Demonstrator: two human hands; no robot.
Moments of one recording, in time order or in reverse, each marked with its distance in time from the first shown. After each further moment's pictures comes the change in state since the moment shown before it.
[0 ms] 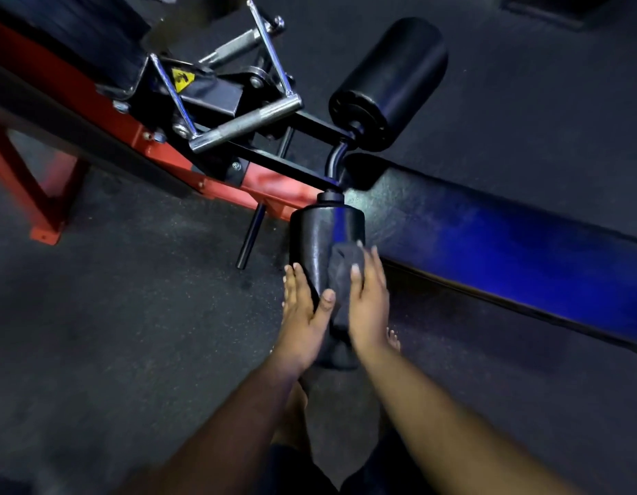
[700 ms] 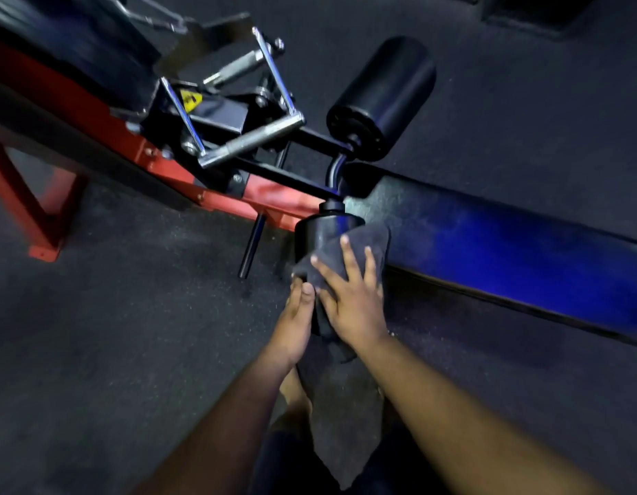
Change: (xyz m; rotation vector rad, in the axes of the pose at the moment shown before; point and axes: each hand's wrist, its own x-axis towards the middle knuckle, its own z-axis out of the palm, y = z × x) left_hand 0.001 0.002 -0.035 -0.289 -0.155 -0.122; right_hand -0.010 -0.035 -0.004 -0.637 -0.247 -0.309
